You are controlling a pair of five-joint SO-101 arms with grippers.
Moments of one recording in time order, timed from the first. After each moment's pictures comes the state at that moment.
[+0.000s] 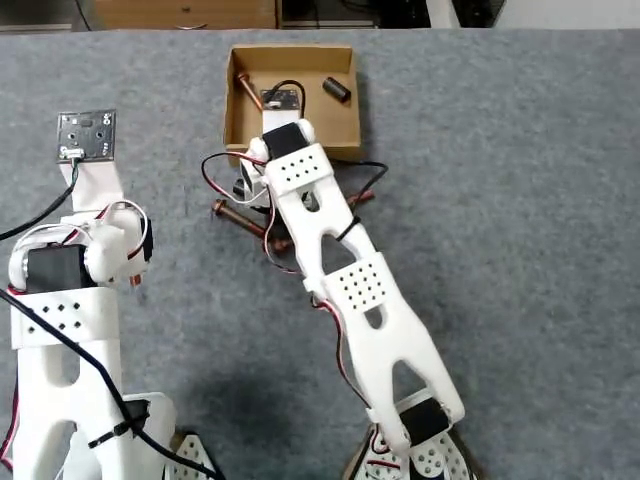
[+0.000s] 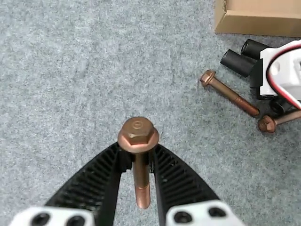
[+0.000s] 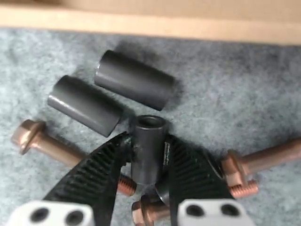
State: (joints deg) left arm -11.3 -44.5 34.4 71.4 -13.3; right arm -30.2 76.1 -81.2 98.4 -31.5
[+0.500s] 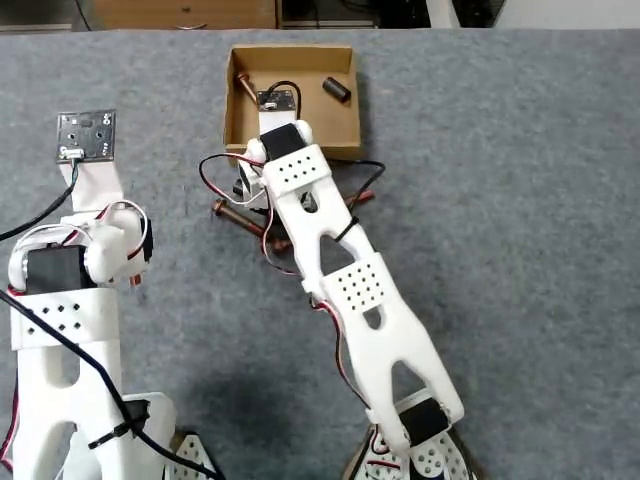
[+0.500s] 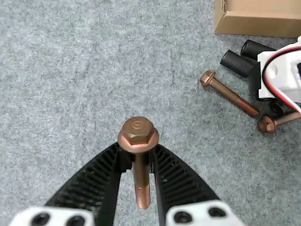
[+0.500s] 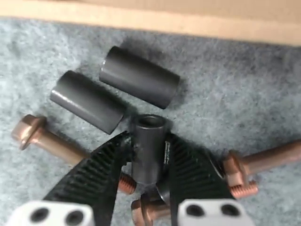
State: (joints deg) left arm -11.3 -44.7 34.4 71.4 -13.3; right arm -30.7 76.1 -81.4 99.1 -30.0
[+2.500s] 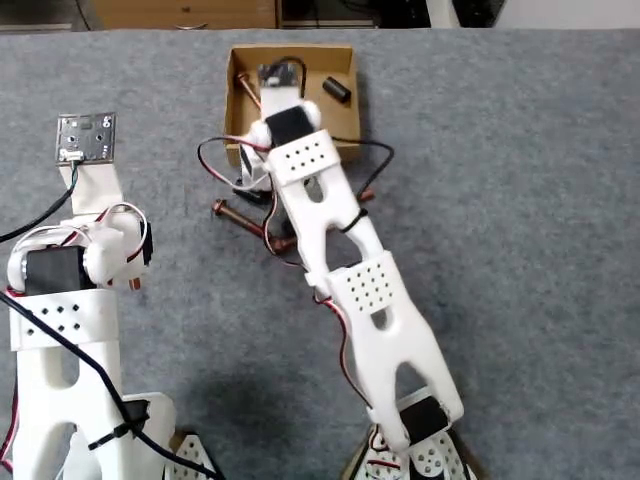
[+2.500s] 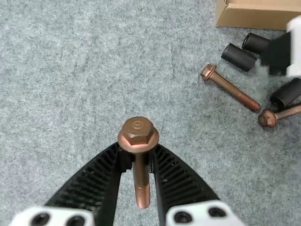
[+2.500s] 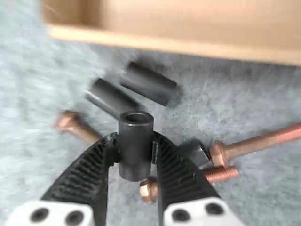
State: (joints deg) left arm -11.3 -44.8 34.3 73.2 -13.3; right arm -30.2 62.5 -80.4 100.9 -29.0
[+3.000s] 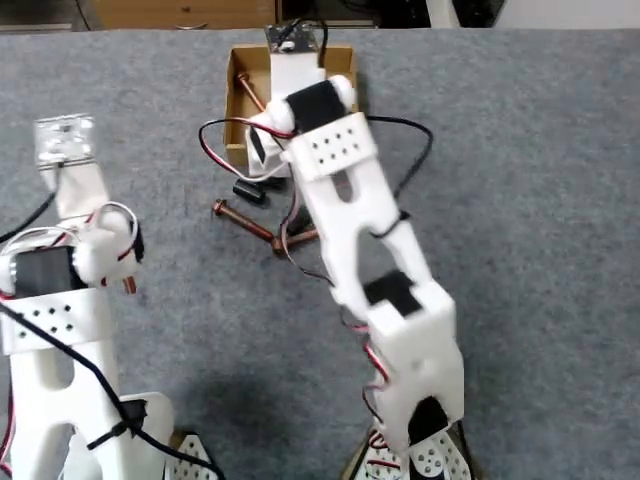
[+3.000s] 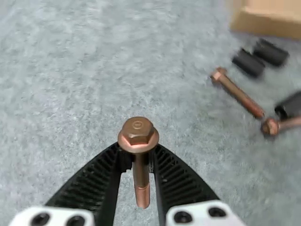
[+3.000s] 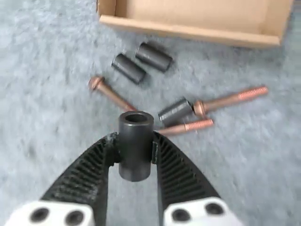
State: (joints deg) left arm -15.0 -44.8 32.1 75.3 -7.7; right arm -30.3 23.8 -44.8 101.0 -26.7
